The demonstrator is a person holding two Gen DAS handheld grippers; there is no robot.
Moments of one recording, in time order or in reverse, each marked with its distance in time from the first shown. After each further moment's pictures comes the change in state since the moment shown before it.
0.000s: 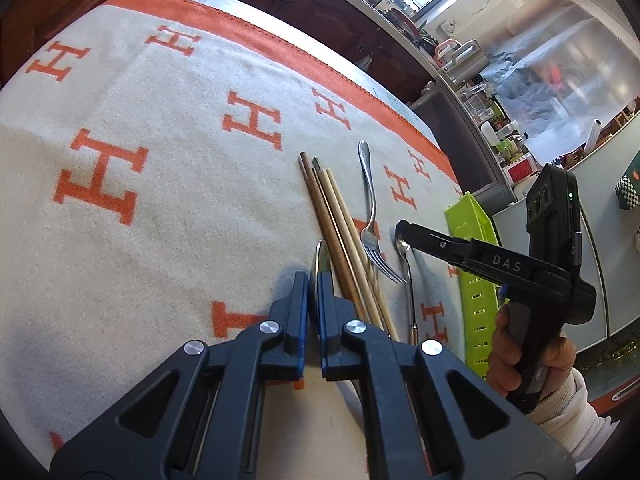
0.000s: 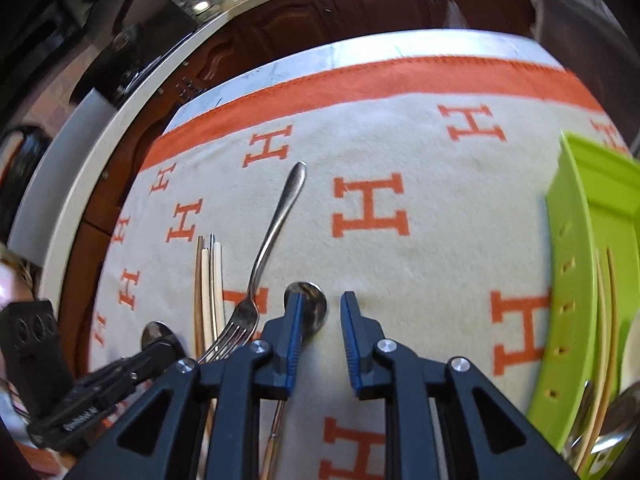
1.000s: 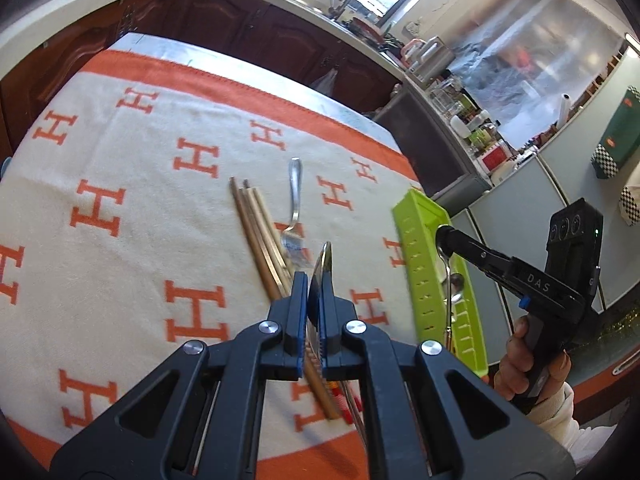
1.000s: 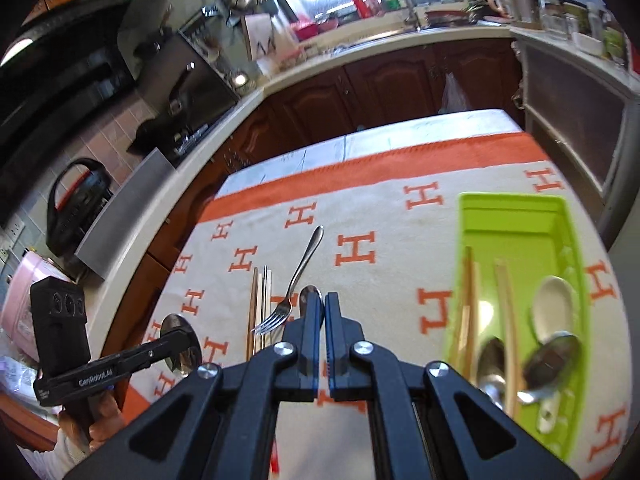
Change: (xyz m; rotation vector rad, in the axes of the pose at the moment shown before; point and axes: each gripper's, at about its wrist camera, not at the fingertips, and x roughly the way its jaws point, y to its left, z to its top) left arm -0.074 -0.070 -0.011 0.125 -0.051 -0.023; right arm -0.135 -0.030 -0.045 0.012 -0.280 0.114
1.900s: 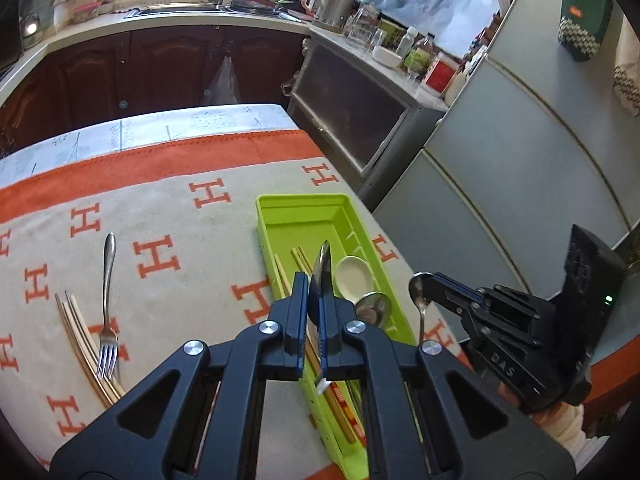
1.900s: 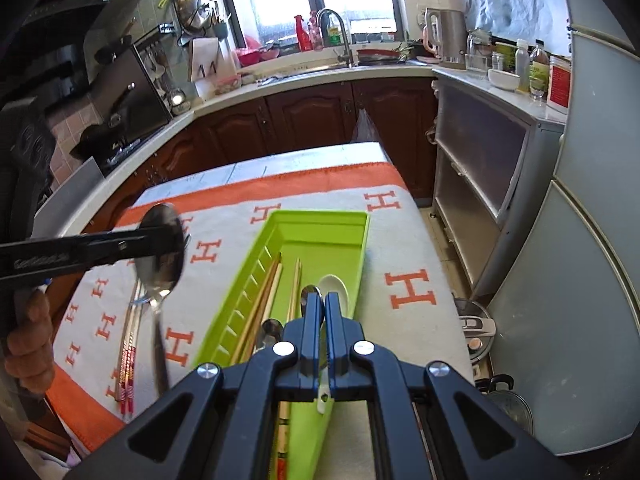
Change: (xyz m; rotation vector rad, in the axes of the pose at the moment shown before) left arm 0.106 -0.225 0.032 0.381 0.133 0.021; right arm -0.072 -0.107 -0.017 -0.069 -0.085 -0.282
